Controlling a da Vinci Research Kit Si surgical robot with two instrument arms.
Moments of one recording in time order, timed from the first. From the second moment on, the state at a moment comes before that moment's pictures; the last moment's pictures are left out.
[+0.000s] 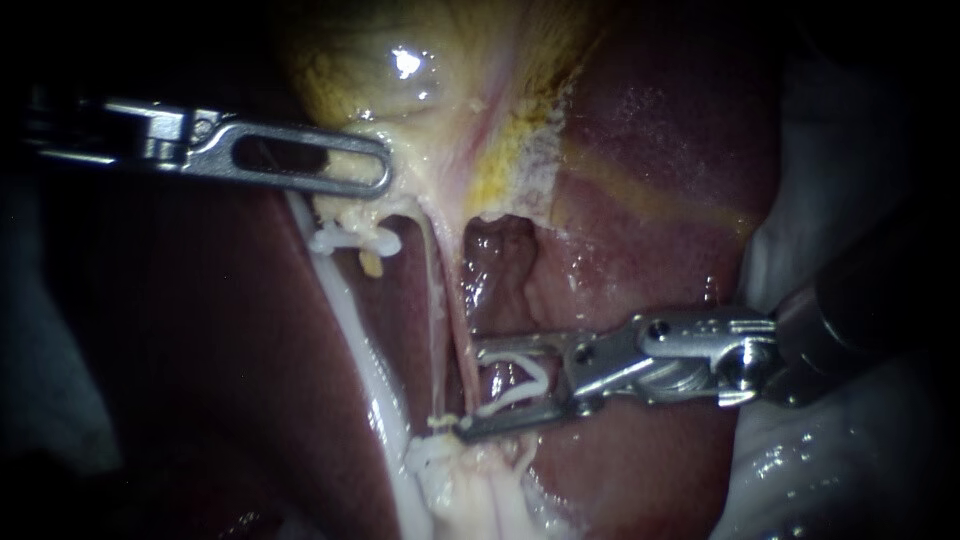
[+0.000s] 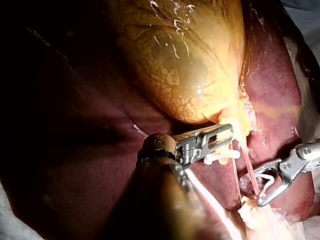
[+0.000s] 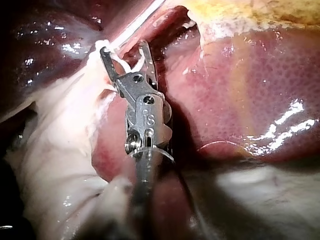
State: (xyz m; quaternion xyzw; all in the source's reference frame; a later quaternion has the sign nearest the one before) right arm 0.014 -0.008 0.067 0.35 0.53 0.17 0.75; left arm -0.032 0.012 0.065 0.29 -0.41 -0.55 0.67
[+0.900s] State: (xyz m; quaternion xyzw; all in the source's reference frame) right arm 0.015 -0.009 0.068 0.39 0.53 0.23 0.72; left arm -0.033 0.012 0.065 0.29 -0.41 -0.55 0.67
